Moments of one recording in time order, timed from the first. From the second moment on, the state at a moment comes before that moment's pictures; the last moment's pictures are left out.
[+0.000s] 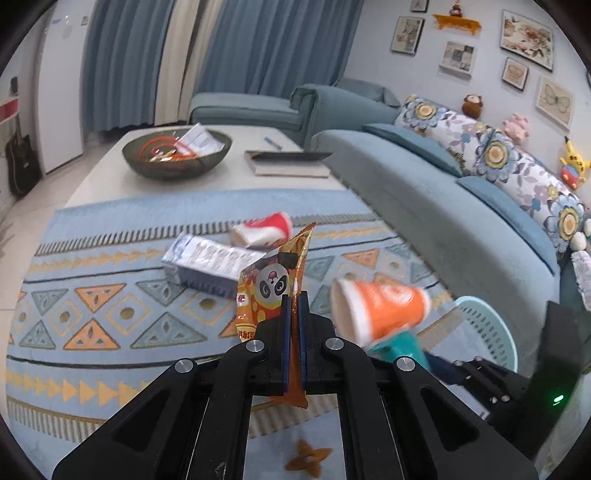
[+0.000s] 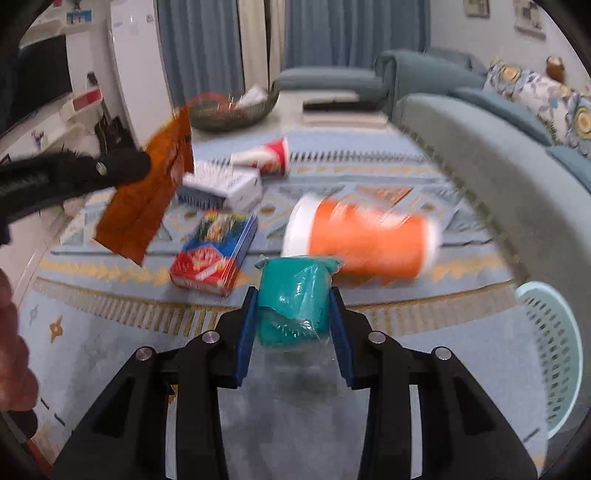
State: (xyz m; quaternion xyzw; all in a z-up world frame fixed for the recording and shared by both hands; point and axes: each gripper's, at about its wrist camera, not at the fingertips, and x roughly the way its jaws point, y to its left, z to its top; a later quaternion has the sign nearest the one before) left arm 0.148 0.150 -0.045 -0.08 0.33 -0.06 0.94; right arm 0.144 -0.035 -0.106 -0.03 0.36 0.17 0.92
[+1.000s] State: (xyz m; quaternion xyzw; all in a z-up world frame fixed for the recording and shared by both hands) left arm 0.163 -0.170 -0.033 -0.06 0.37 -0.35 0.86; right arm 0.114 -0.357 -0.101 0.12 0.37 -0.10 0.91
